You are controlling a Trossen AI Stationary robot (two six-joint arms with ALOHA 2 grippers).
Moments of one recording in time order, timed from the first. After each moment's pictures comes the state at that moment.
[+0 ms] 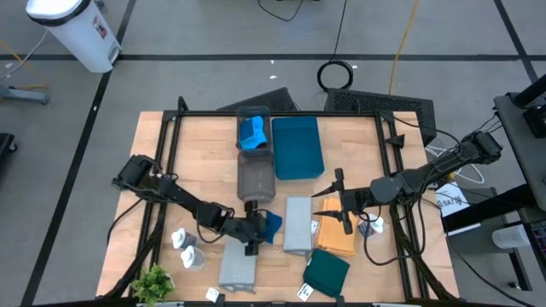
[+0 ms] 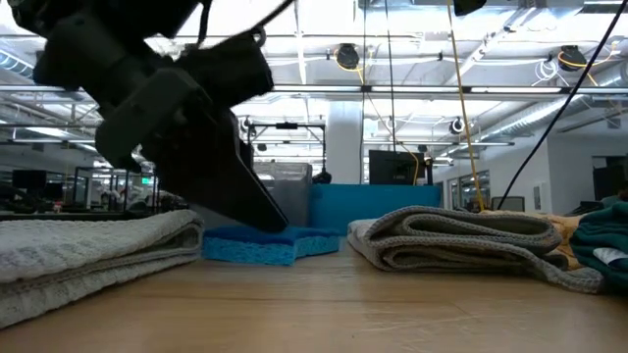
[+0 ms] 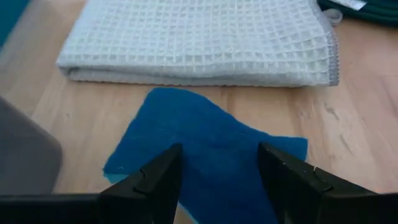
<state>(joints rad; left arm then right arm) -0.41 1.87 0.84 0.29 -0.32 -0.30 0.41 1.01 0.63 0.24 0.29 -0.22</state>
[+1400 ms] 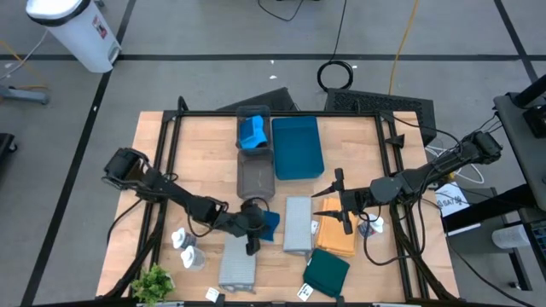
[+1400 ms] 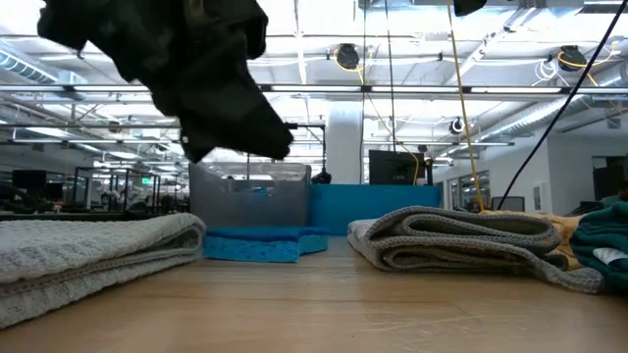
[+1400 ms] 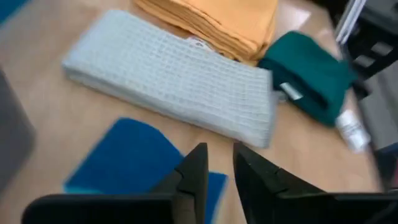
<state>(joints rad) -0.41 1.71 0.84 0.25 -0.25 -0.64 0.41 1.01 0.63 0.23 0.29 -0.22</state>
